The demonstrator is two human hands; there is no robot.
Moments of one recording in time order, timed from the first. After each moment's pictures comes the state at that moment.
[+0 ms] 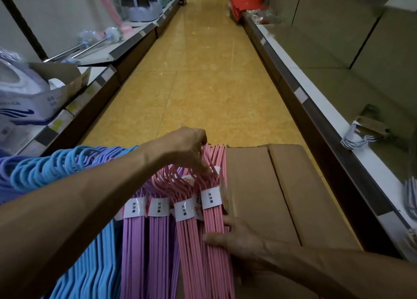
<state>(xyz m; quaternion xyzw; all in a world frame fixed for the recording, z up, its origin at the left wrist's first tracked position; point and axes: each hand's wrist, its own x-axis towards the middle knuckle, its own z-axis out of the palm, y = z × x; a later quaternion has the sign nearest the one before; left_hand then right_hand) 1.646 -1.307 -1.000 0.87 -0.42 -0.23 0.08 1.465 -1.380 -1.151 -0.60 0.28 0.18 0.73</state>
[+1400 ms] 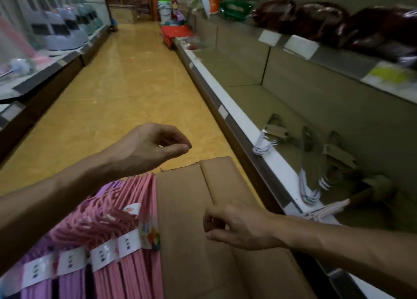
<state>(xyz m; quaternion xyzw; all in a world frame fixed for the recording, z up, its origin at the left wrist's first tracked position) 1.579 -1.389 -0.946 0.76 -0.55 -0.17 0.30 1.375 -1.497 -1.027 -0.95 0.09 0.12 0.29</state>
